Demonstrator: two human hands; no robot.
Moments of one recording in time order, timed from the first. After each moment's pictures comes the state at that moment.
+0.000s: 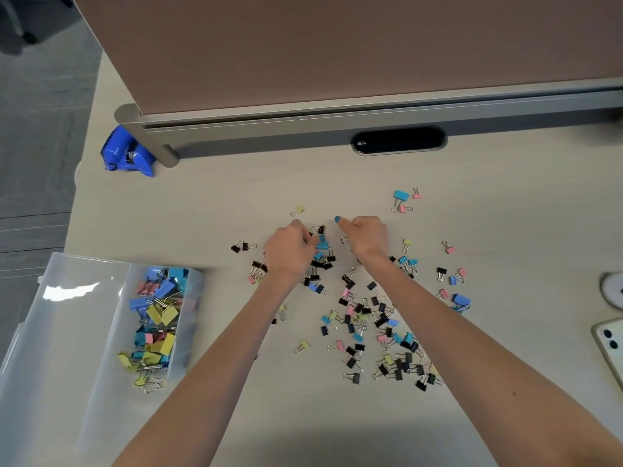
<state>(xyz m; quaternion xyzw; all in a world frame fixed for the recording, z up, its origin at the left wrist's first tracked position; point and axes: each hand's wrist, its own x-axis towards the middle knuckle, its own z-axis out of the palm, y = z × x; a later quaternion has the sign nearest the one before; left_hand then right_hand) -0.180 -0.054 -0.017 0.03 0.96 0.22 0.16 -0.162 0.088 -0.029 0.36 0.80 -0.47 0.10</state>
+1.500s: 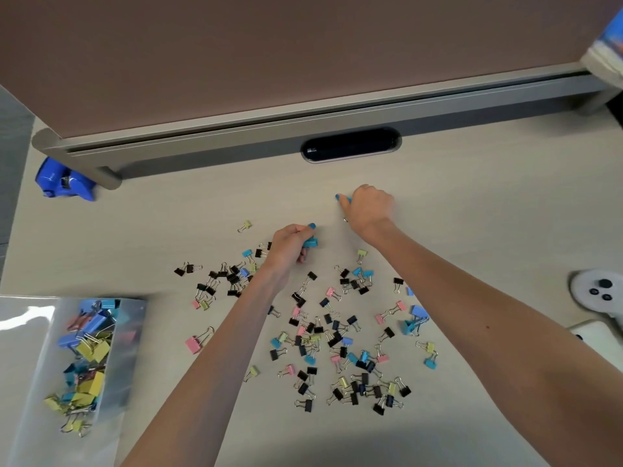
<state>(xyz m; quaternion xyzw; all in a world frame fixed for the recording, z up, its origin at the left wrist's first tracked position) -0.183 0.041 -0.020 -0.17 0.71 0.59 0.34 -0.201 0.204 -0.033 0.22 0.97 -0.05 0.12</state>
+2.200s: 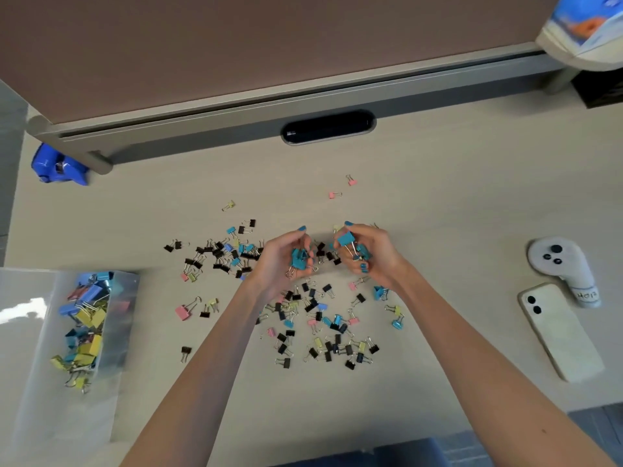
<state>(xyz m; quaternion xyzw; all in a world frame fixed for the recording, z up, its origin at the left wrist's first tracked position) -0.110 0.034 0.003 -0.12 0.50 0.71 0.48 -0.056 0.224 -0.017 0.19 0.50 -0.81 0.23</state>
